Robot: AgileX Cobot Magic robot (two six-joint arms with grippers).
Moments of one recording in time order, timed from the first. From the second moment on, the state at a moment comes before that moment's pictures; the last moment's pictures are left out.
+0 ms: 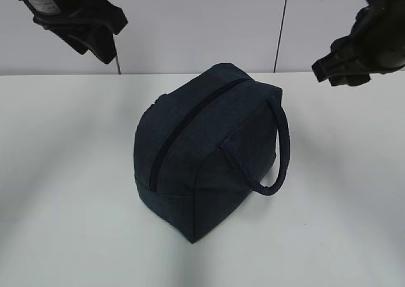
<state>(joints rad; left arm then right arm) -0.44 1.74 -1.76 0.05 1.24 0.05 0.33 1.43 -1.18 -0.34 0.77 0.18</state>
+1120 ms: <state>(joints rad) -0.44 1.17 -1.31 -0.06 1.24 0.05 0.37 0.78 -1.15 -0.05 1.13 -0.08</state>
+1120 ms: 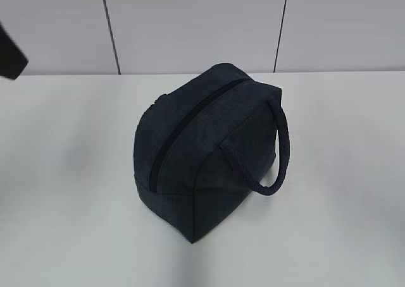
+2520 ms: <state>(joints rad) -0.44 0.08 -0.56 -0.08 1.17 0.05 0.37 0.07 -0.51 0.05 1.16 -0.16</state>
